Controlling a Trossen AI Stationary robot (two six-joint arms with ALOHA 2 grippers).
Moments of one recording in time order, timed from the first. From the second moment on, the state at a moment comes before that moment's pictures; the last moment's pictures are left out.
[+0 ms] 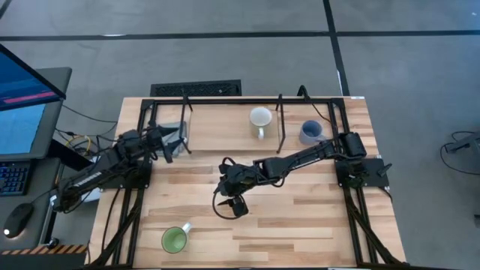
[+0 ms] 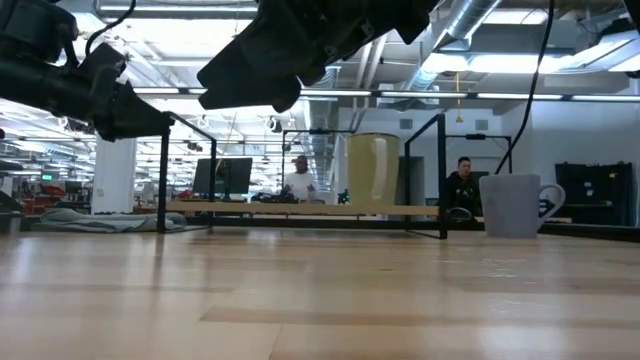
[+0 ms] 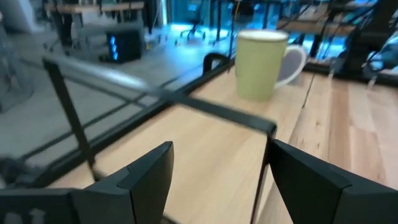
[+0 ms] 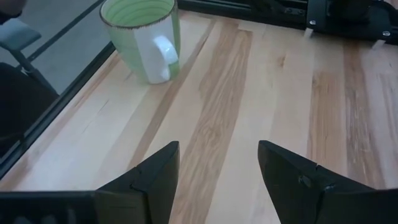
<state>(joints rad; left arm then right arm) 0.56 0.05 0.10 -0.22 0.01 -0.03 0.20 2.01 1.43 -0.03 -0.18 -0.12</state>
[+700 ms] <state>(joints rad) 0.56 0.05 0.17 -0.36 -0.04 -0.14 0.20 2.01 1.43 -0.05 -0.19 -0.12</state>
